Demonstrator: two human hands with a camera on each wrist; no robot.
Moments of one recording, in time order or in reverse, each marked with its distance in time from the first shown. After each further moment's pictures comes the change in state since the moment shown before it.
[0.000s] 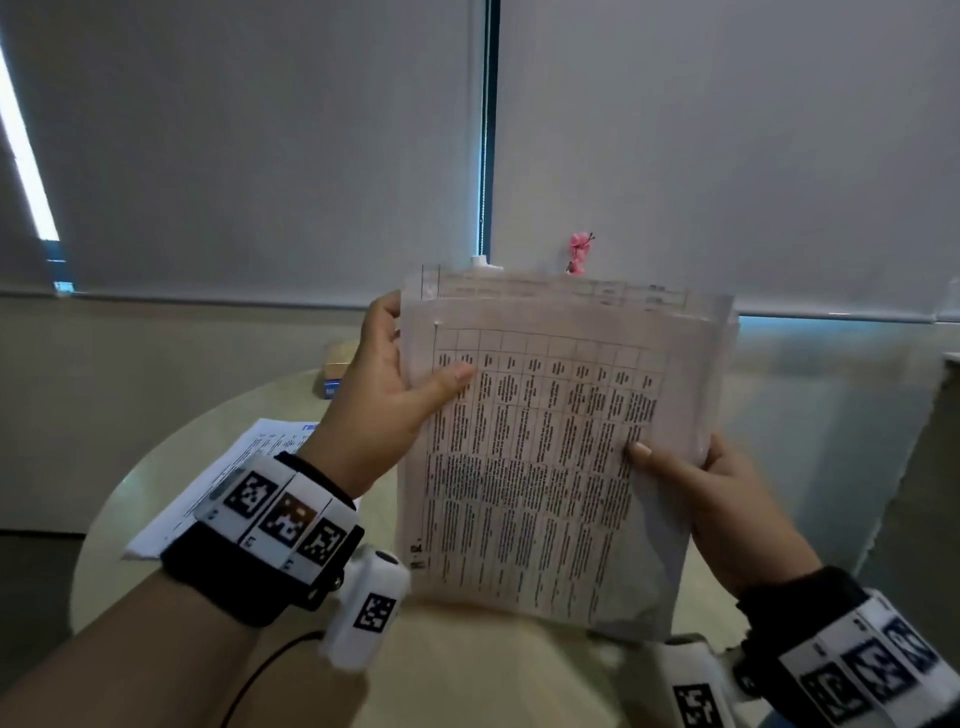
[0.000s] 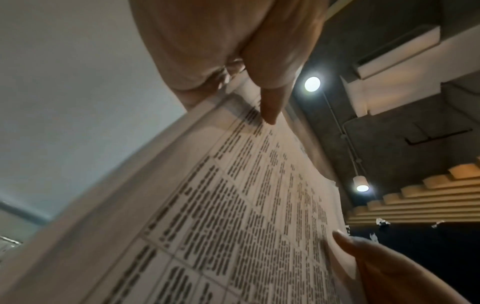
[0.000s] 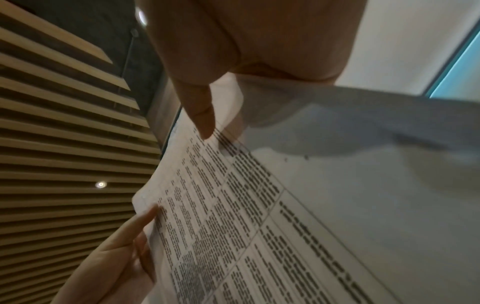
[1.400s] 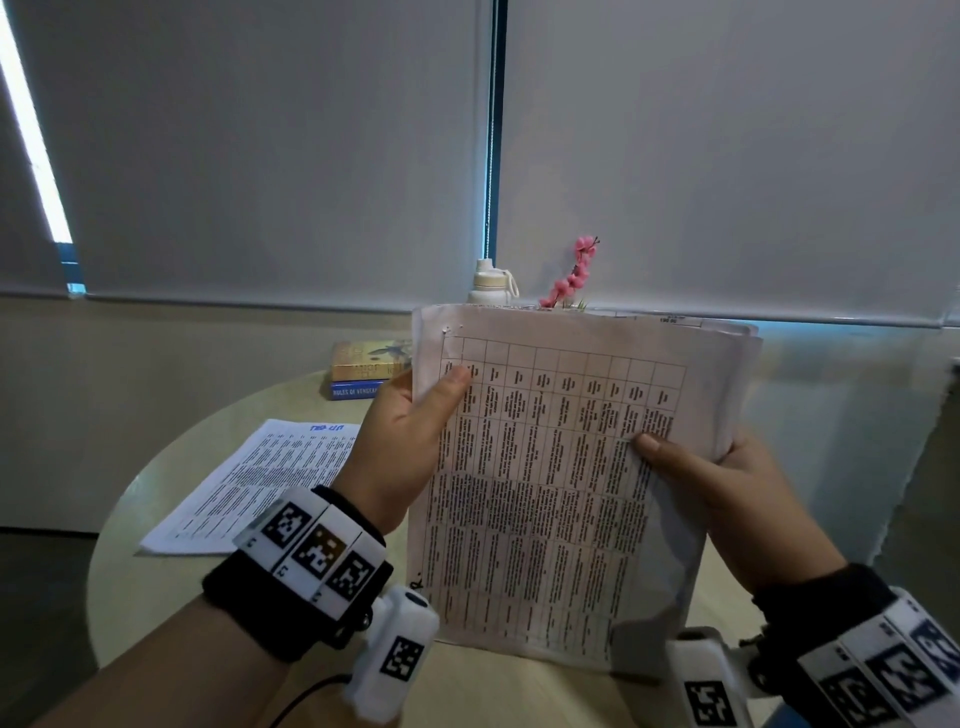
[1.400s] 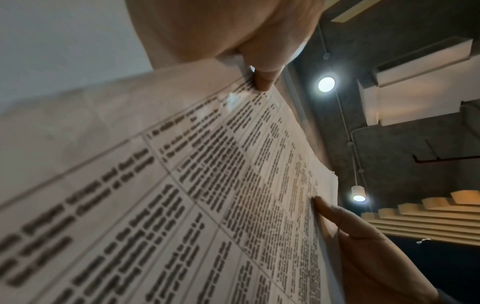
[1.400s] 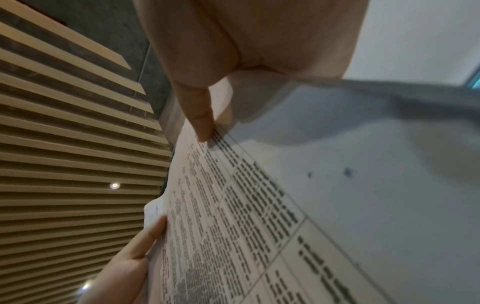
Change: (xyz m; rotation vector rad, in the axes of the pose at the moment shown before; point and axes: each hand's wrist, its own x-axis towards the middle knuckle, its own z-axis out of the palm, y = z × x) left_hand -0.019 -0.008 0.015 -0.156 0.022 -0.057; right_hand -0.005 -0.020 0.005 -0.096 -0.033 0.012
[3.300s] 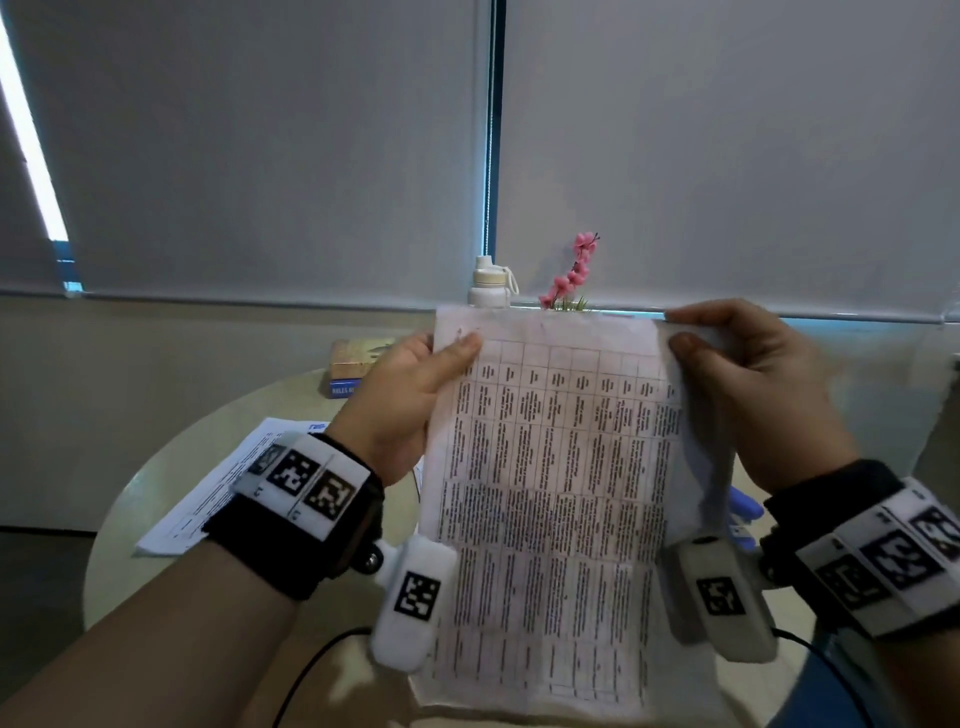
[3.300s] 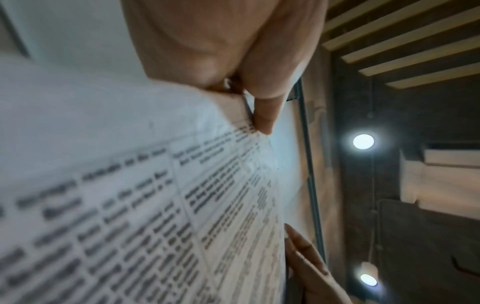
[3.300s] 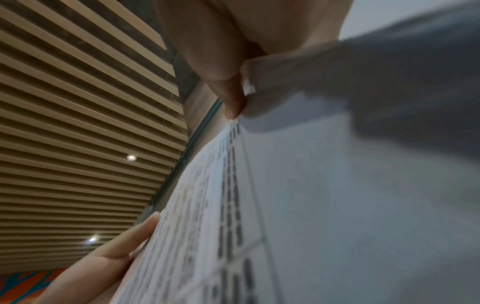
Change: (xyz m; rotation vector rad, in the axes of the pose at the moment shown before) left_hand 0.031 0.012 -0.005 -0.227 -0.132 -0.241; right_hand 0.042 -0.045 0.005 -0.392 0.211 -0.409
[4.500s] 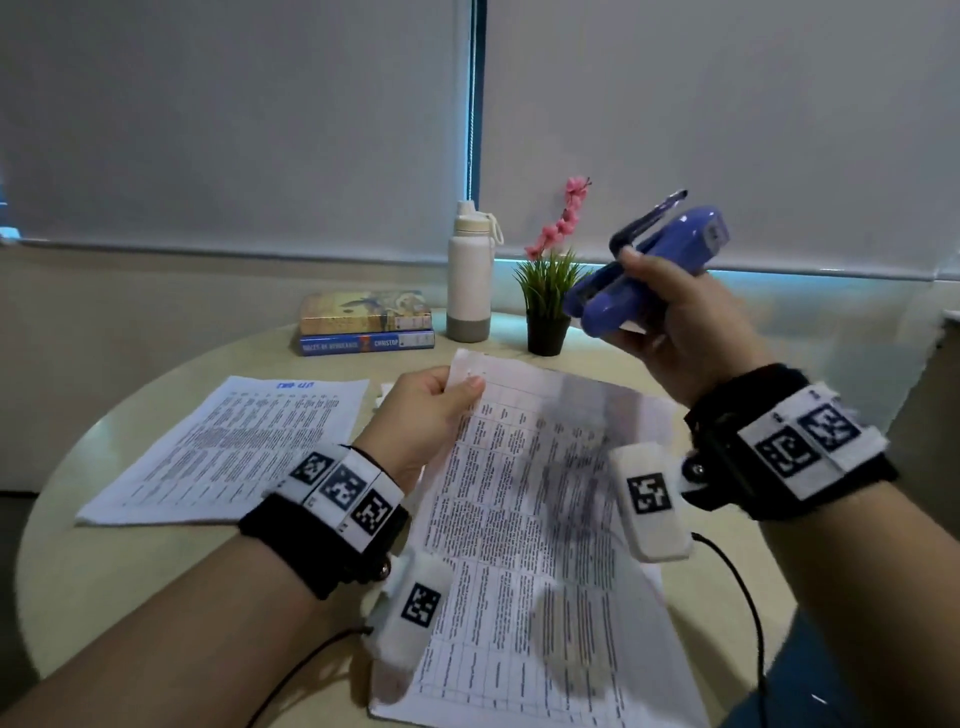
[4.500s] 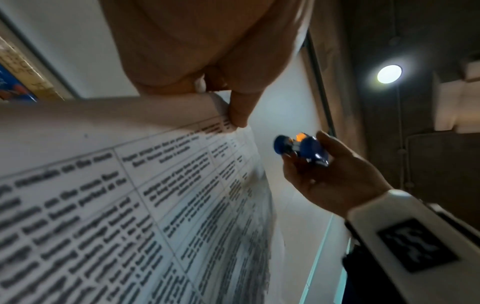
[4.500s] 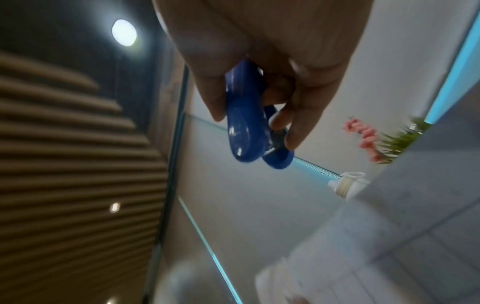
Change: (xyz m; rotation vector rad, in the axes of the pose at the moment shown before) left_hand 0.017 -0.081 -0.004 0.302 0.154 -0.166; right_hand 0.037 0.043 0.032 0.500 -0.039 0.528
